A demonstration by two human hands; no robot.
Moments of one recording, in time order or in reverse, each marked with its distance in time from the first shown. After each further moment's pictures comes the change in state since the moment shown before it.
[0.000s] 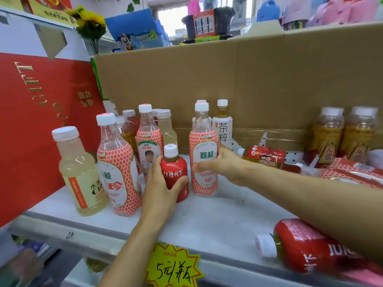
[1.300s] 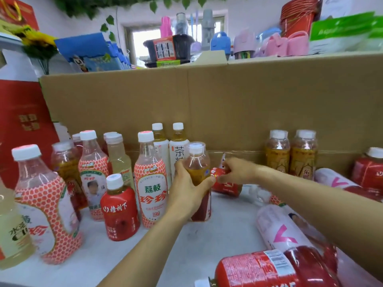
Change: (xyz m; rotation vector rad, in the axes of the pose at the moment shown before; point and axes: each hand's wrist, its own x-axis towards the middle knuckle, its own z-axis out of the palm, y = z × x) left_hand 0.017 0.136 0.107 -0.243 -0.267 -0.036; right_hand 0.022 0.051 -0.172 -0.883 0.094 0.073
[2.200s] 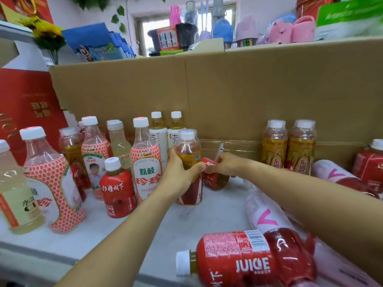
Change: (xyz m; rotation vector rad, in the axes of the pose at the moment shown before) left_hand -0.001 0.004 -0.001 0.008 0.007 -0.035; right_hand 0.000 -0.004 0.019 0.230 -0.061 0.106
